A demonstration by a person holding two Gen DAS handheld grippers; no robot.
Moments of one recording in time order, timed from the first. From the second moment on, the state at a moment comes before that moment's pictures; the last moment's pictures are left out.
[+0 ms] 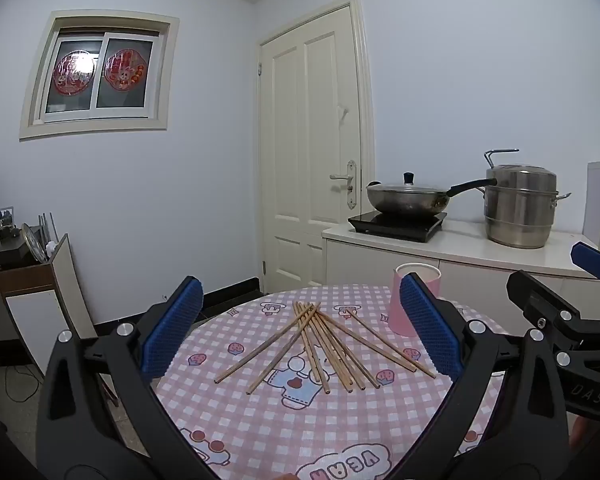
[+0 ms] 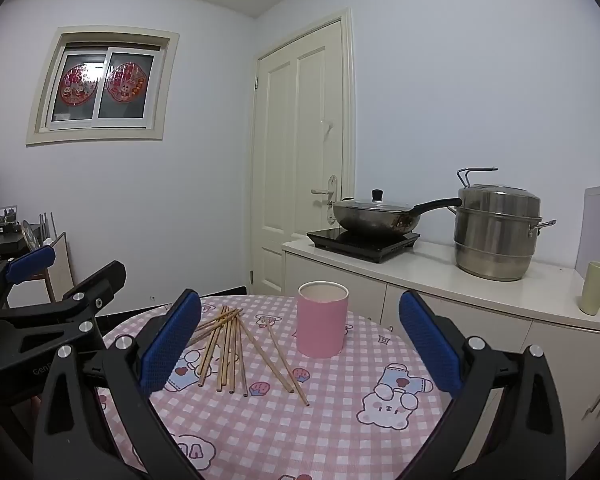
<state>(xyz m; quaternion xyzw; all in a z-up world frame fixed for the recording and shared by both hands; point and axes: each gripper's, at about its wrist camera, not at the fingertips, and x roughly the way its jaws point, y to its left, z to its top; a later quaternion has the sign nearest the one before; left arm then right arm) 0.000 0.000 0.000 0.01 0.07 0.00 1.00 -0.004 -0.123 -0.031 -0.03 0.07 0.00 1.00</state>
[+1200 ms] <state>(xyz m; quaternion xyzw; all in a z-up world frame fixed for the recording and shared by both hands) 0.002 0.000 -0.002 0.02 0.07 0.00 1.00 -0.001 -0.123 -0.033 -0.02 0.07 0.00 1.00</state>
